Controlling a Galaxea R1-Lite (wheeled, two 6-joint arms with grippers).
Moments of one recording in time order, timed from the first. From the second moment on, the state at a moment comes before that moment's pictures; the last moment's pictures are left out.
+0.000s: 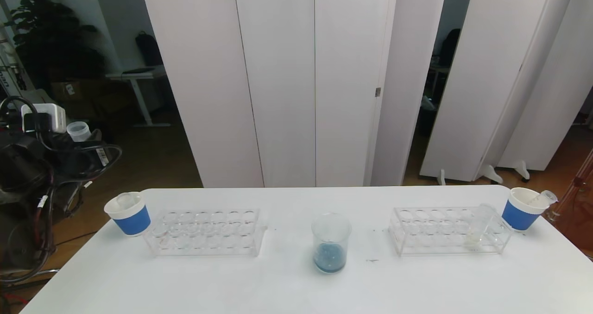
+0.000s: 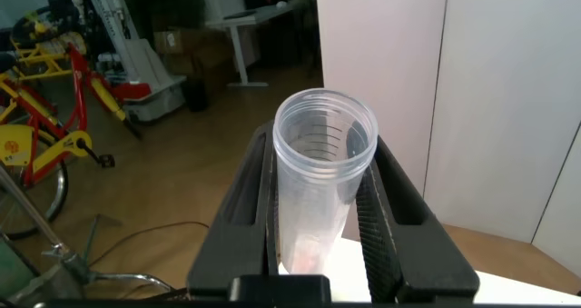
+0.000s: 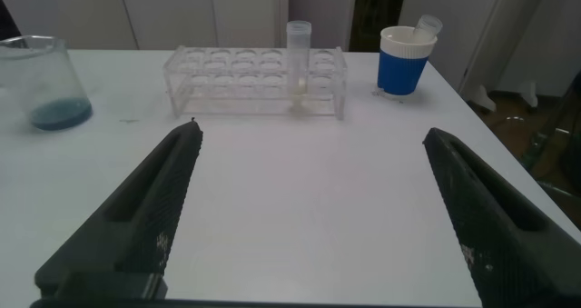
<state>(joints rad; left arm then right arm) 0.26 1.89 -0.71 -1.35 0.13 0.16 0.00 0.00 0.00 -0.01 -0.01 0.02</state>
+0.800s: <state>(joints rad) 0.36 2.09 -0.65 -1.43 0.00 0.04 0.00 0.00 0.00 -0.01 -0.01 0.02</state>
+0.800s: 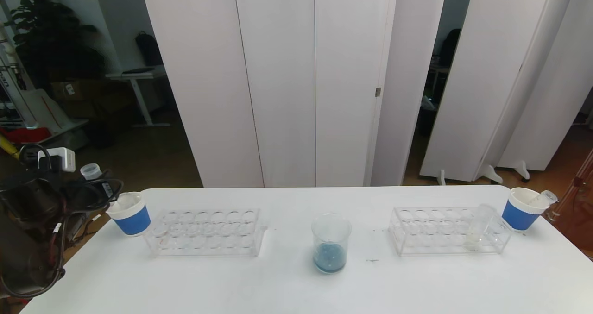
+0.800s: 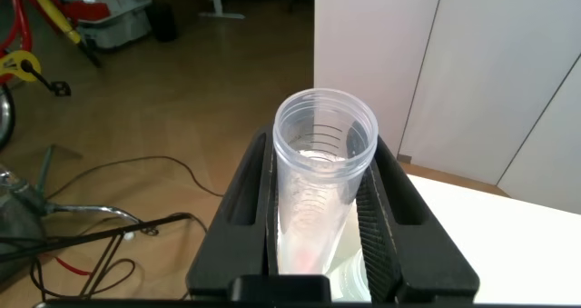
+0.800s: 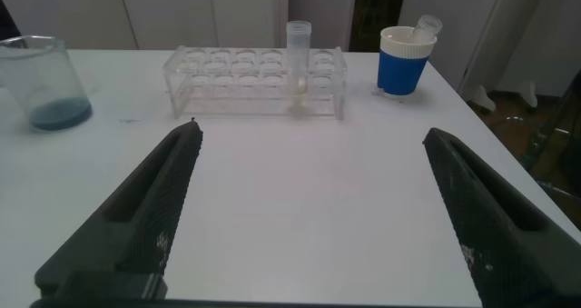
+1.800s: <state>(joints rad) 0.37 2.14 -0.61 -1.42 -0.09 -0.04 0.00 0.00 0.00 -0.01 -0.01 0.02</state>
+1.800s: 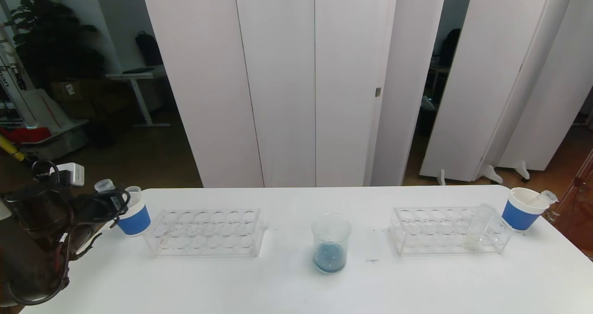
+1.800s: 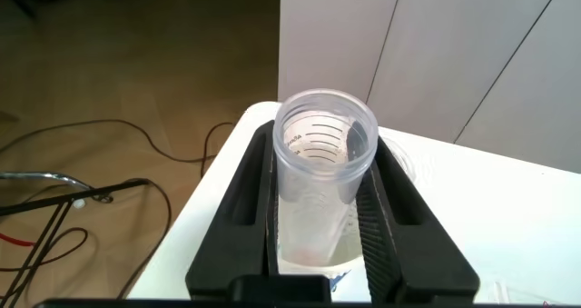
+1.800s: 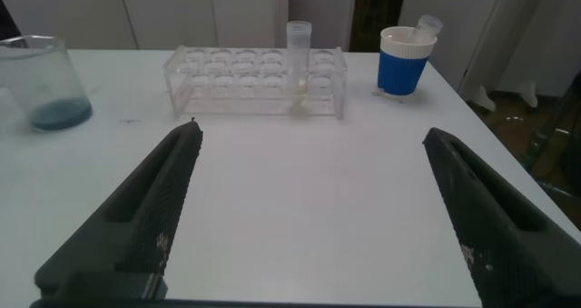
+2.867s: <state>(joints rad) 0.37 2.16 -0.61 -1.42 -0.09 -0.03 0.00 0.00 0.00 -0.01 -0.01 0.02</state>
